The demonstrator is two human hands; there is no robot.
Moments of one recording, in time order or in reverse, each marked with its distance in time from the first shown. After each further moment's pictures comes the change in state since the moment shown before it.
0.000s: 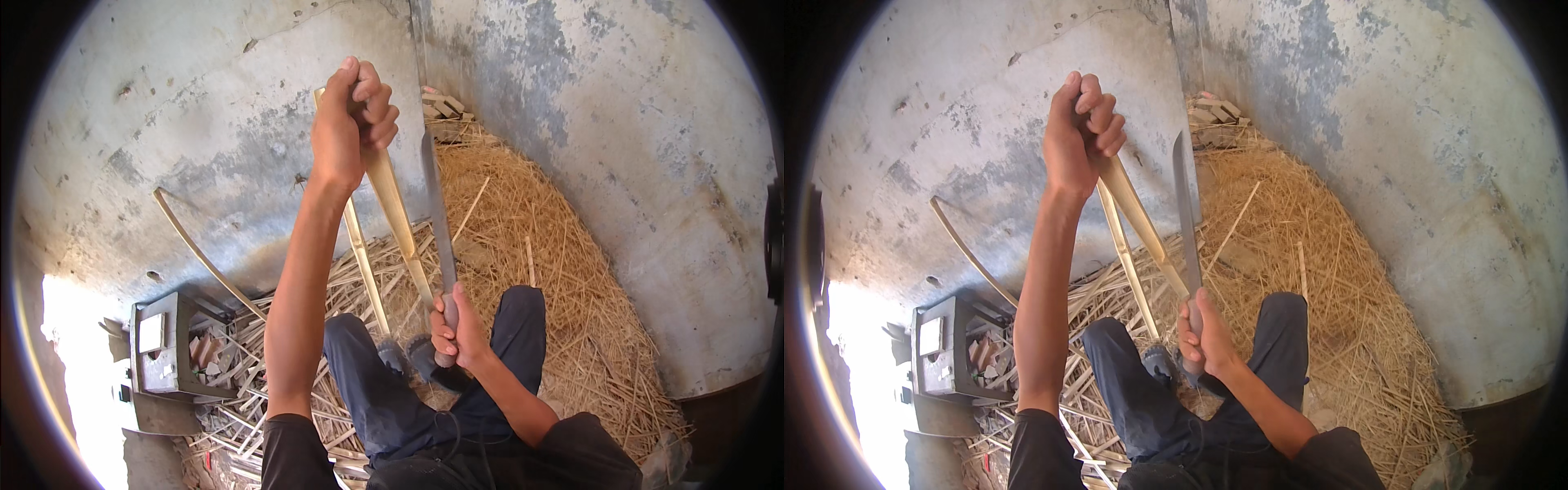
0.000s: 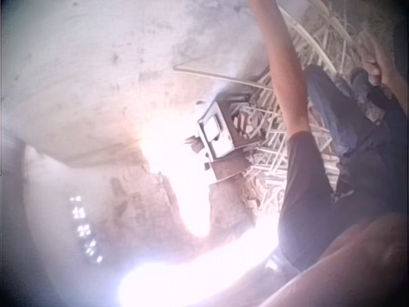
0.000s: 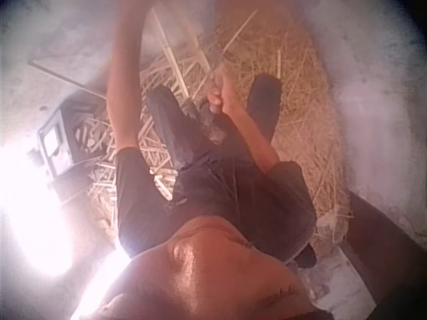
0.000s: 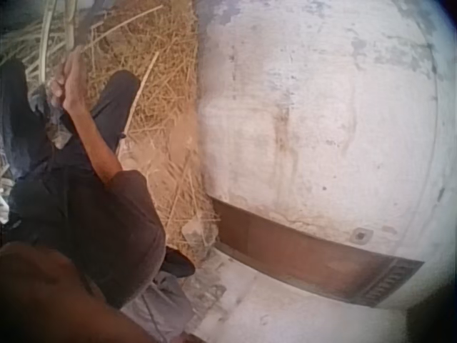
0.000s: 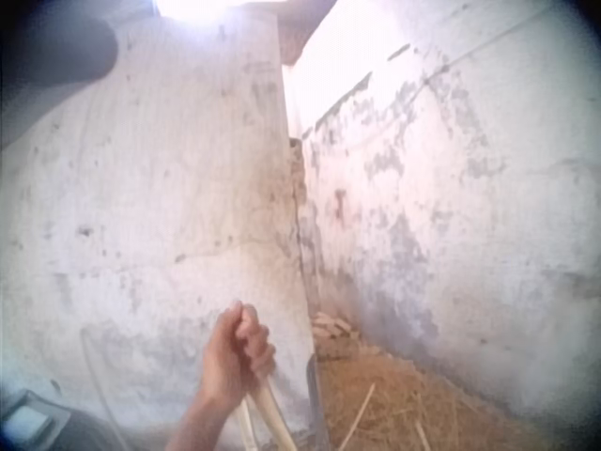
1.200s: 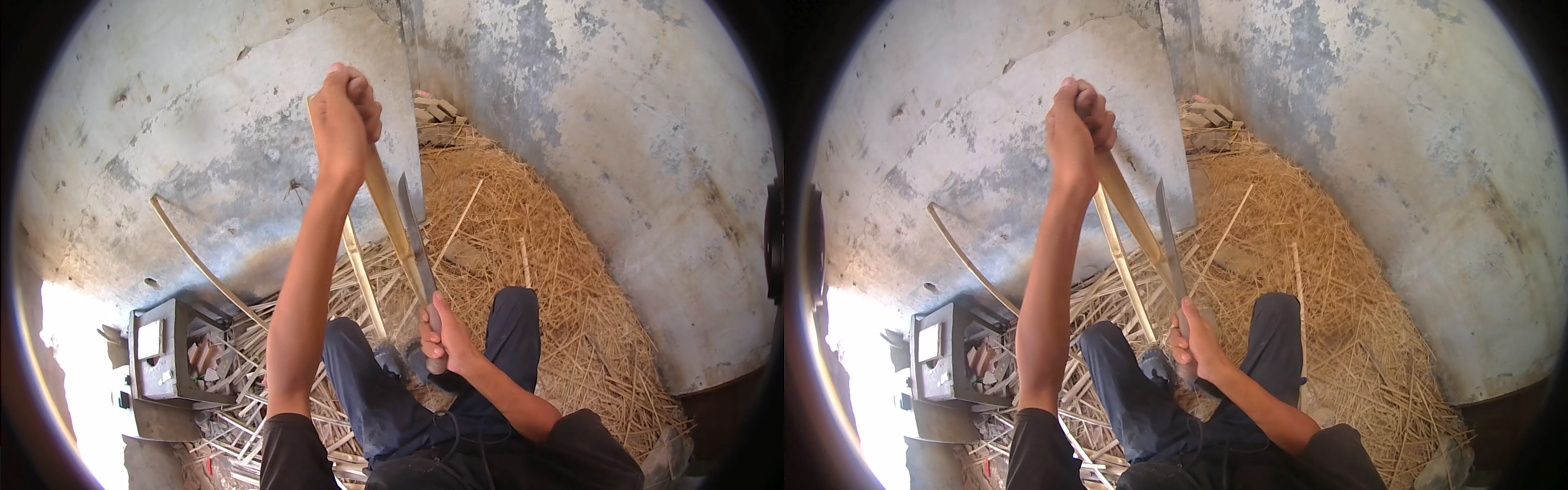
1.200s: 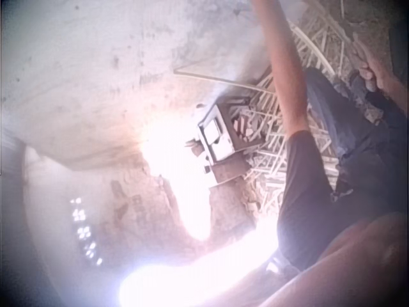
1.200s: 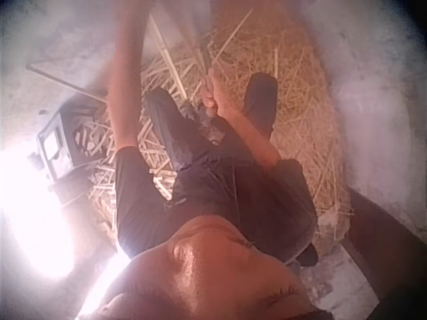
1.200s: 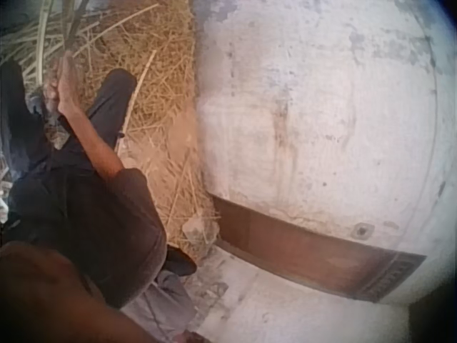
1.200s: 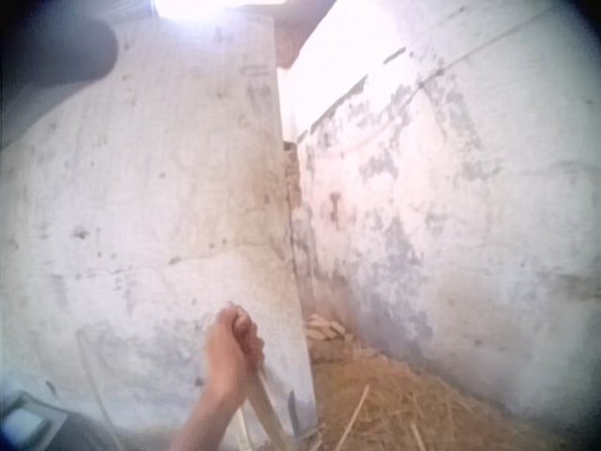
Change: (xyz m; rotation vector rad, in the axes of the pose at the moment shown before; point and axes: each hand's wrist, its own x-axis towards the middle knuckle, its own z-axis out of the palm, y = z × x) left_hand 0.014 -0.012 0.014 0.087 0.202 0.023; right_hand 0.010 0.017 -0.008 -0.018 0.154 0.182
